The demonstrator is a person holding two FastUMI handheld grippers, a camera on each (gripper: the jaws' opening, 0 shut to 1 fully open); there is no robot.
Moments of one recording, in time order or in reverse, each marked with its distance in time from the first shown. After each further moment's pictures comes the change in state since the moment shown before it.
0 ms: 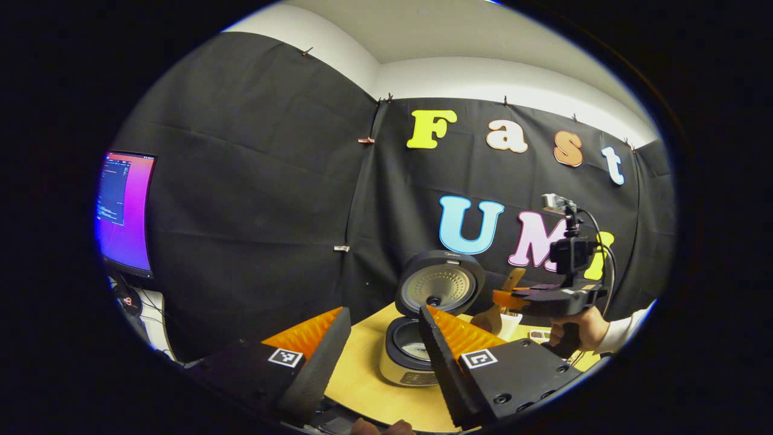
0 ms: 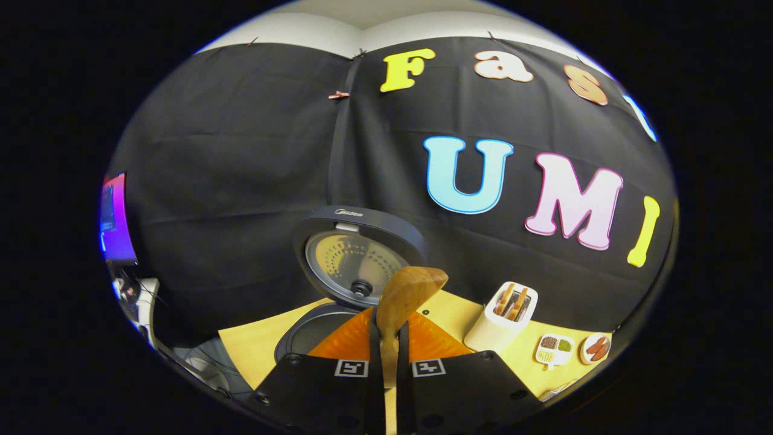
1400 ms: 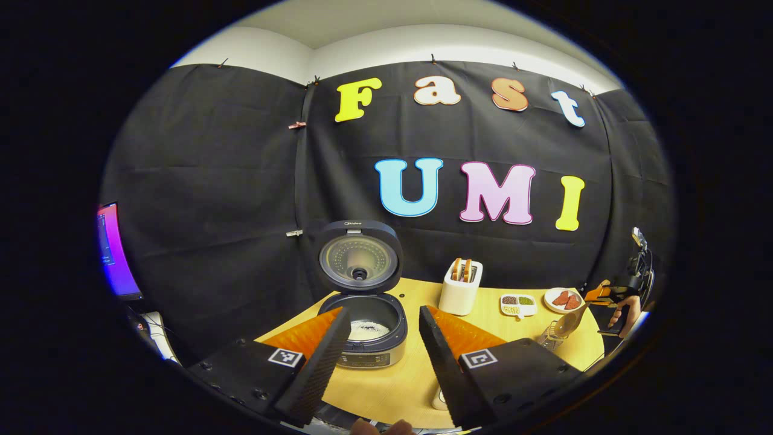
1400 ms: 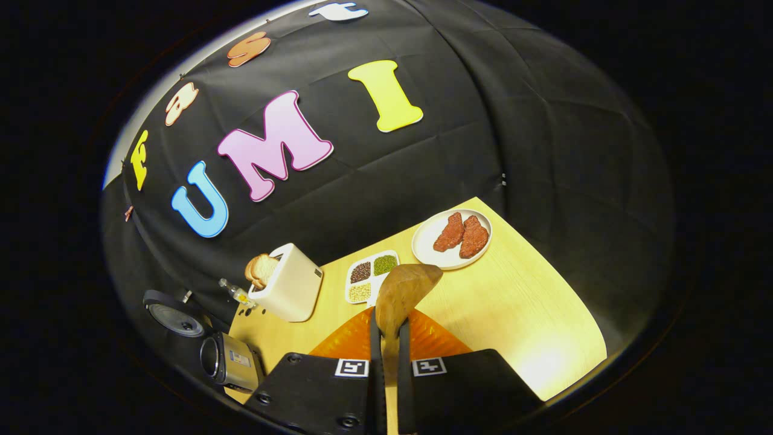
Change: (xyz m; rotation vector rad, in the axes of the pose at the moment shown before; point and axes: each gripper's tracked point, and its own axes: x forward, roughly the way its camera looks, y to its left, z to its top) left arm 0.000 -0.199 -0.042 0.210 0.164 -0.097; right arm -0.188 -0.461 -0.219 0.734 0.125 -0.604
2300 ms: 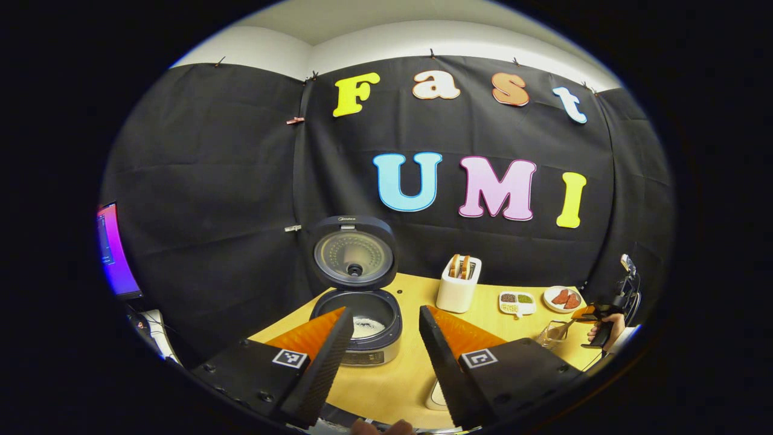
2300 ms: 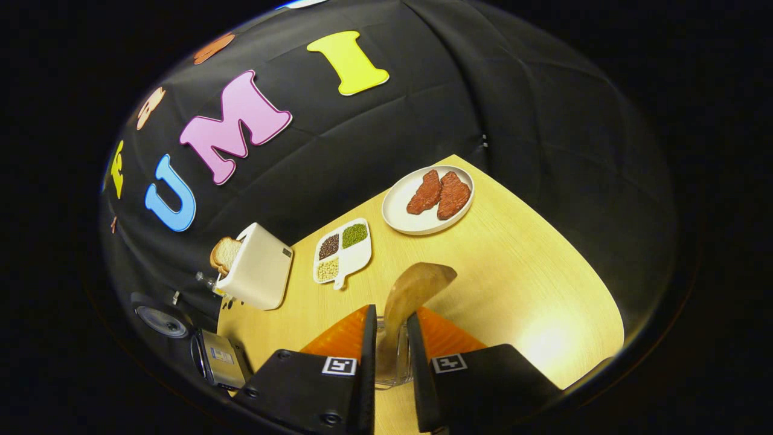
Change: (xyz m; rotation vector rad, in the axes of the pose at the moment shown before) left arm 0.008 -0.013 -0.003 -0.007 0.026 -0.005; right arm 0.037 -0.042 -0.049 0.091 0.123 -0.053
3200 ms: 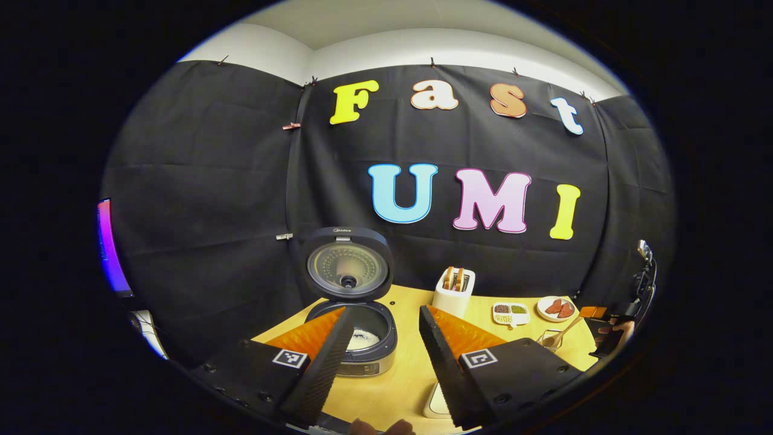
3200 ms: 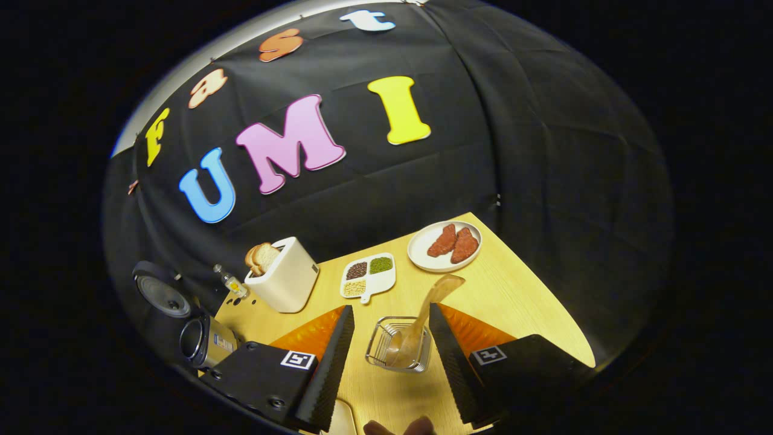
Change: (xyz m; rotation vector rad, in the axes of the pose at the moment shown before) left arm 0.014 0.015 0.019 -0.026 -0.073 -0.043; right arm -0.107 0.067 0.019 -0.249 -0.249 0.054
